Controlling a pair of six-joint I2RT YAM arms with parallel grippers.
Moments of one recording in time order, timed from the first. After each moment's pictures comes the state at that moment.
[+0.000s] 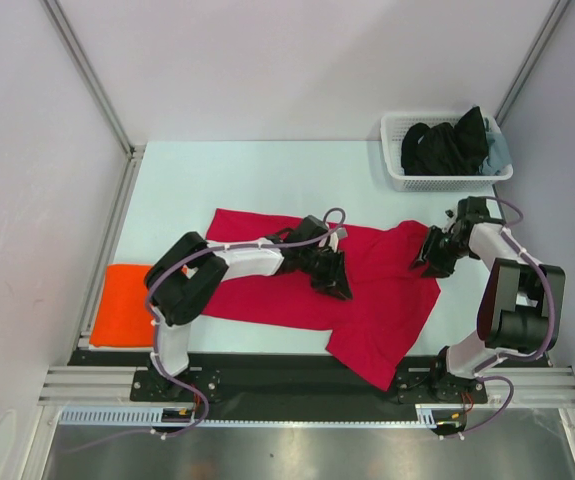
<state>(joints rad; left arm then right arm) -0.82 1.94 1.18 -0.13 0.62 -0.73 -0.18 1.57 0.96 -0.69 -0.35 0.29</state>
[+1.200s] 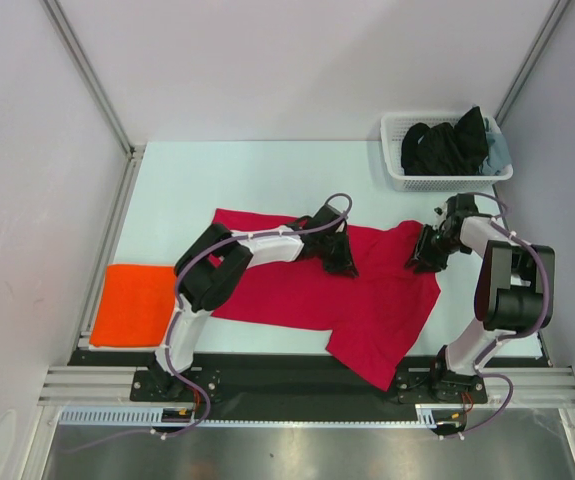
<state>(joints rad) -0.83 2.16 1.45 -0.18 0.35 -0.90 -0.14 1.68 0.99 -0.62 -0.35 0.25</state>
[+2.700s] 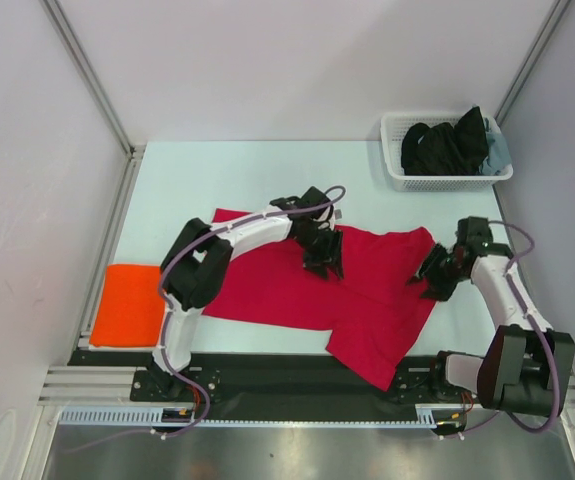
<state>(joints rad) -0.74 2.13 1.59 -0.63 0.52 -0.59 -0.12 1.21 0.75 -0.82 -0.32 0.57</state>
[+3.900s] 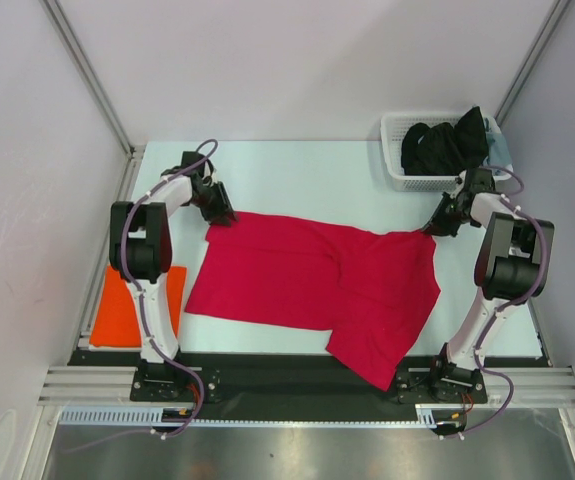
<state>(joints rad) -0.06 2.13 1.59 -0.63 0.35 -0.43 -0.23 1.94 1.30 -0.48 -0.36 0.31</state>
